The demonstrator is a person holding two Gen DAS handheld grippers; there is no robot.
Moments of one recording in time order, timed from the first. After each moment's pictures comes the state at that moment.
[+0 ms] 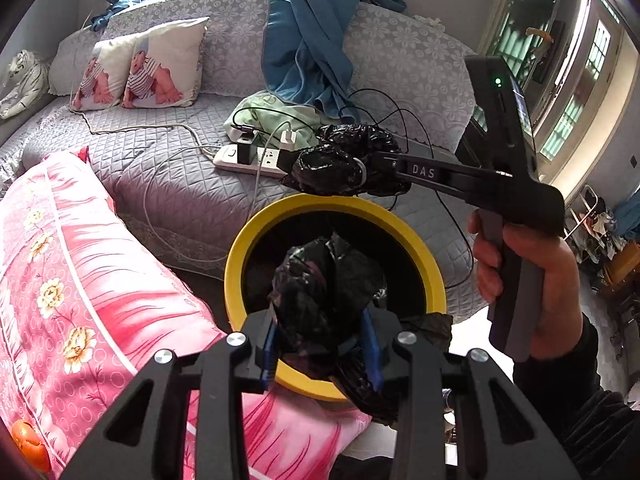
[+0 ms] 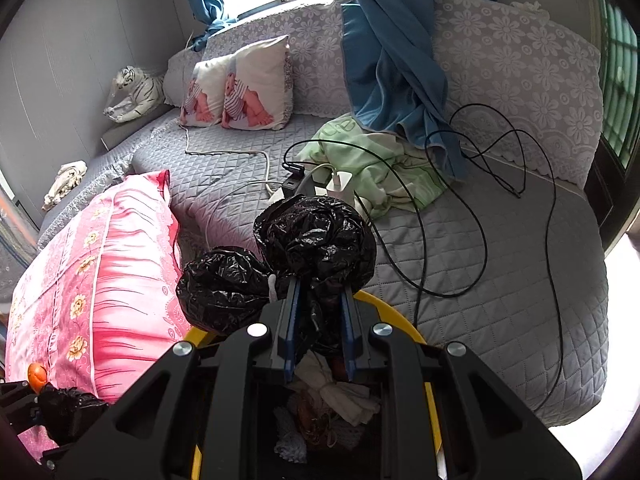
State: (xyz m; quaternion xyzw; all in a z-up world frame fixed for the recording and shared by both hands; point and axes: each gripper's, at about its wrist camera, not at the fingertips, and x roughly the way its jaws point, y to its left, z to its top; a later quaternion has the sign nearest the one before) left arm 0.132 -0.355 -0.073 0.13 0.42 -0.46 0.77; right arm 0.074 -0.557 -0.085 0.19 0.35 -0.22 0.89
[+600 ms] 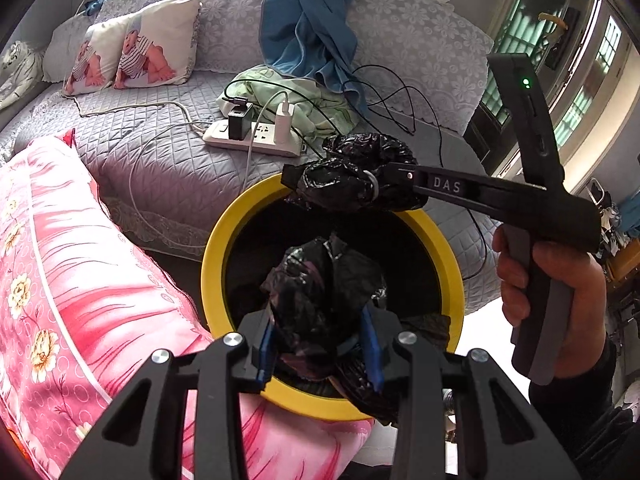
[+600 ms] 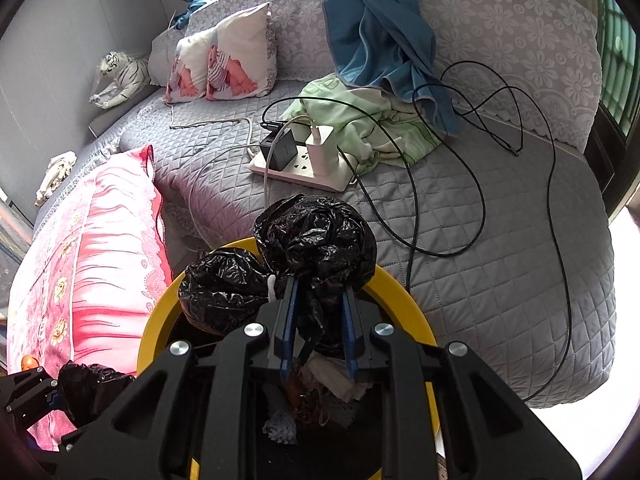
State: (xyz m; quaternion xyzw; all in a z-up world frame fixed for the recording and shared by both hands) left arm 0.141 -0.385 -0.112 0.14 0.45 -0.45 0.76; right arm 0.070 -0.571 -0.124 0.22 0.40 -0.22 0.86
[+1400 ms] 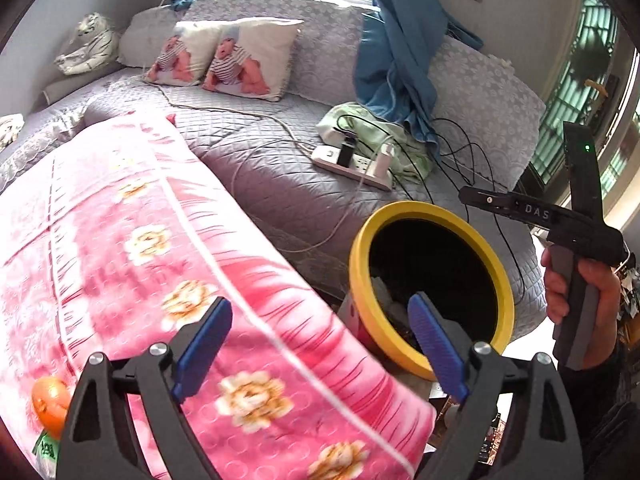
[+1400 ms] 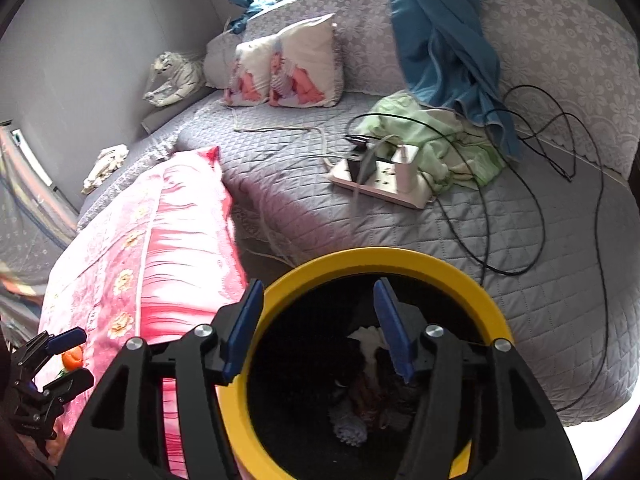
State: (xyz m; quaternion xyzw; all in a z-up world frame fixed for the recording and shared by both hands) left arm 0.180 -0.237 -0.083 0.07 0.42 -0.36 0.83; right arm 0.095 -0.512 -0.089 0.22 0.37 -0.11 0.90
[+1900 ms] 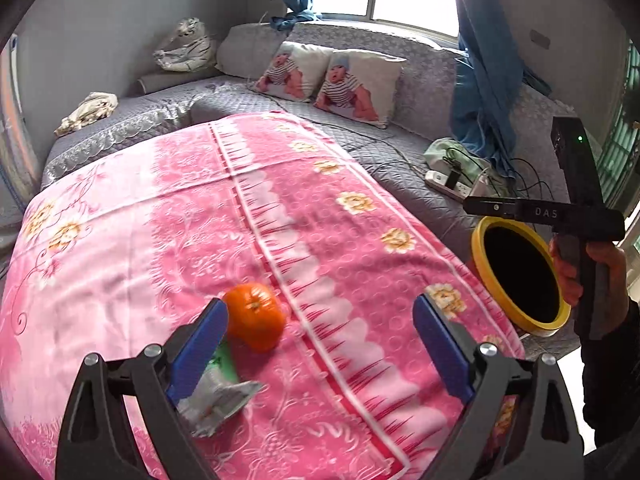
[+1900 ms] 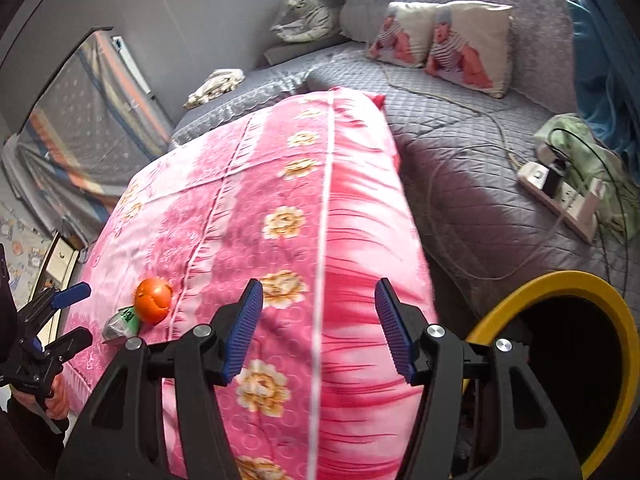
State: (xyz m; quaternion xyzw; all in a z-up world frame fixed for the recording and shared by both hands) left arm 0.164 -0.039 -0.070 0.04 0.39 -0.23 0.89; right arm 0.185 -0.324 -0.079 0.14 0.41 0.10 0.90
